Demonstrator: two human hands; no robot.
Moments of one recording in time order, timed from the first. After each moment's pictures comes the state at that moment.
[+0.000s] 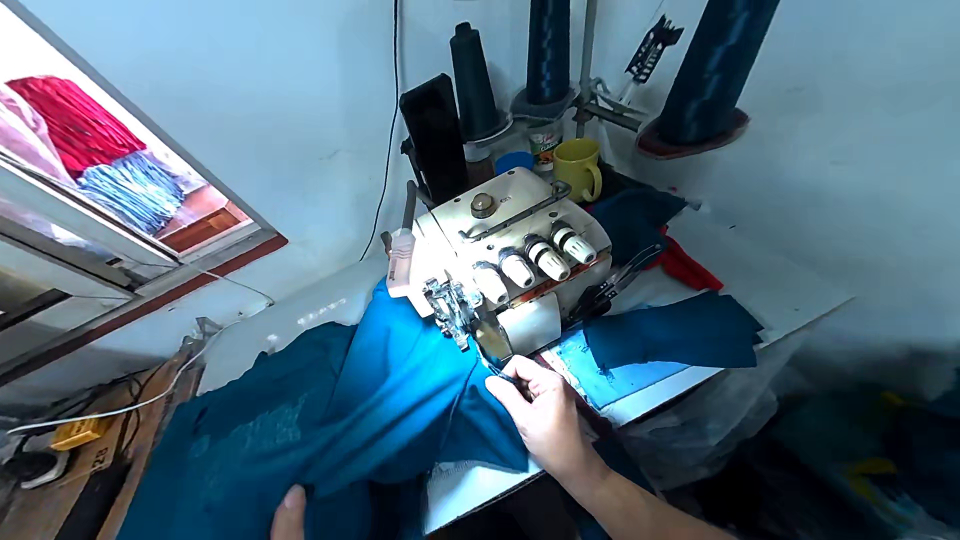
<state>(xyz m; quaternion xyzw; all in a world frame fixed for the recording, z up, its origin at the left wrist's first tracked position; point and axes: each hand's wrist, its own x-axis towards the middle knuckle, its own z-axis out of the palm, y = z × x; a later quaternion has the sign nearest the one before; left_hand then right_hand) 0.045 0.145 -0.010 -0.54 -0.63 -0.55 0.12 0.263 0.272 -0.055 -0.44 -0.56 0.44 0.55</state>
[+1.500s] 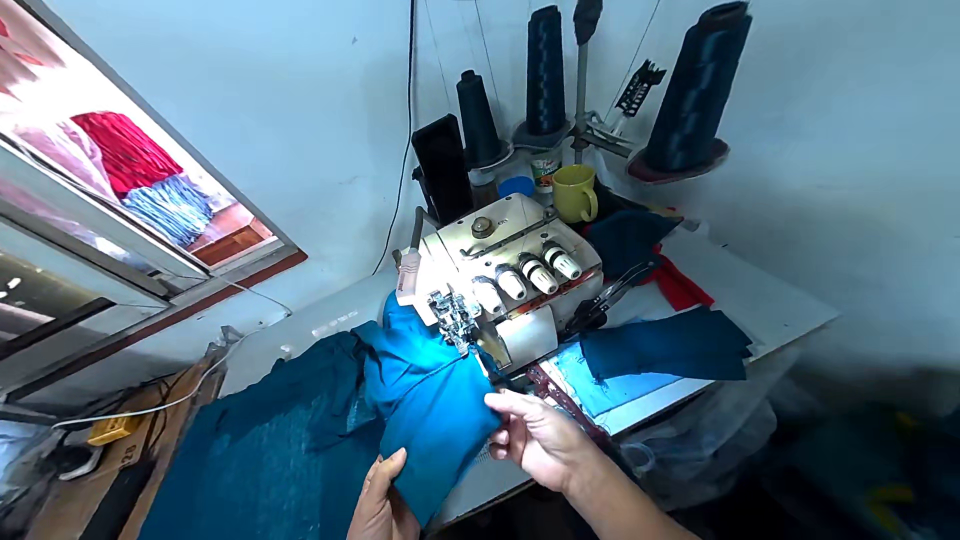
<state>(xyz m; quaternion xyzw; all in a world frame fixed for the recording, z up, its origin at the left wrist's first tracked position) 0.103 0.173 -0.026 -0.17 -0.46 -0.71 -0.50 0.279 0.269 -0.029 -0.30 -0.14 0.88 0.34</state>
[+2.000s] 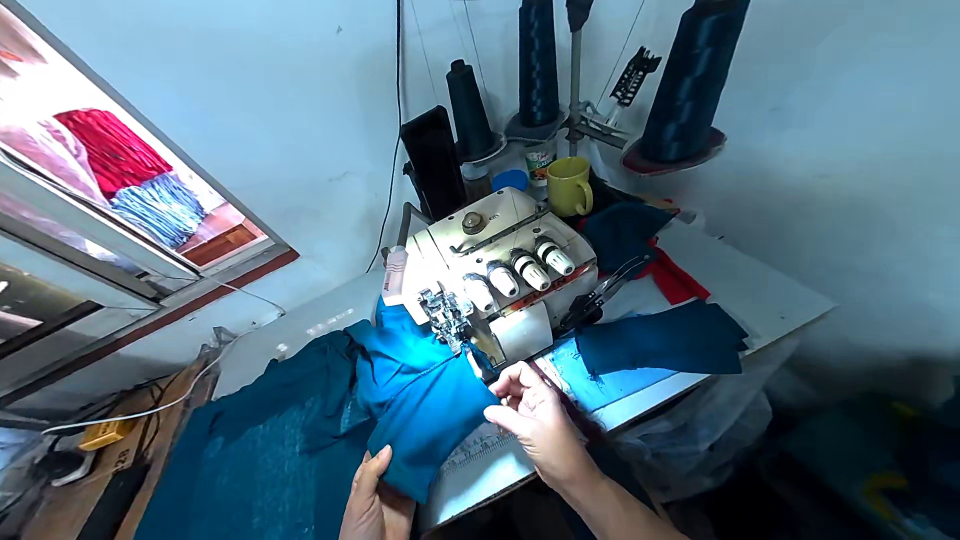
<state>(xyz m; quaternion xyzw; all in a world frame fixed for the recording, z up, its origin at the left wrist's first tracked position) 0.101 0.180 -0.034 -0.16 -0.47 -0.74 -0.46 0.274 0.265 -0.061 -0.32 -0.43 0.64 0.55</state>
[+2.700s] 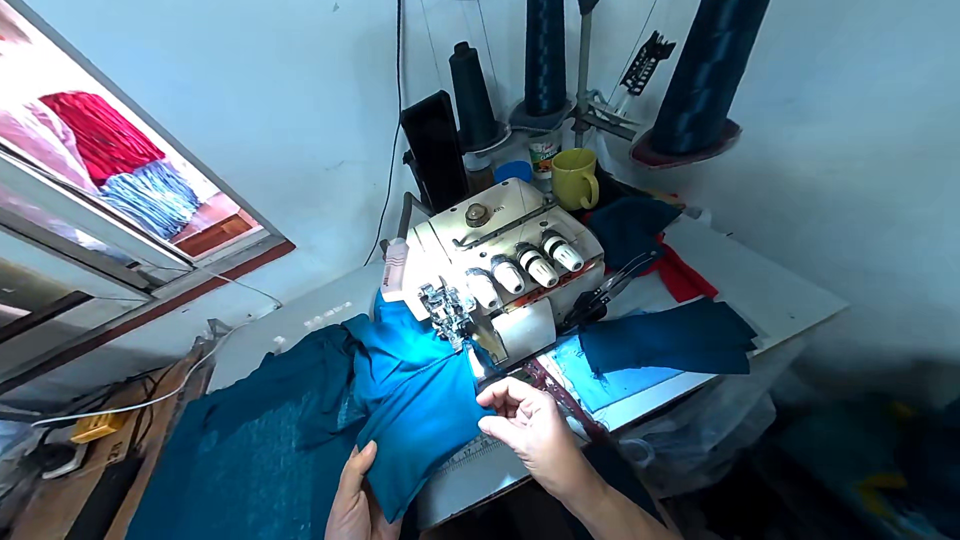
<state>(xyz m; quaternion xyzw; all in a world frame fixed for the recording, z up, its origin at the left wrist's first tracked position) 0.095 0.181 -0.024 -0.17 -0.44 -0.75 -0.47 0.272 0.260 -0.062 -0.31 -0.49 0.63 0.52</state>
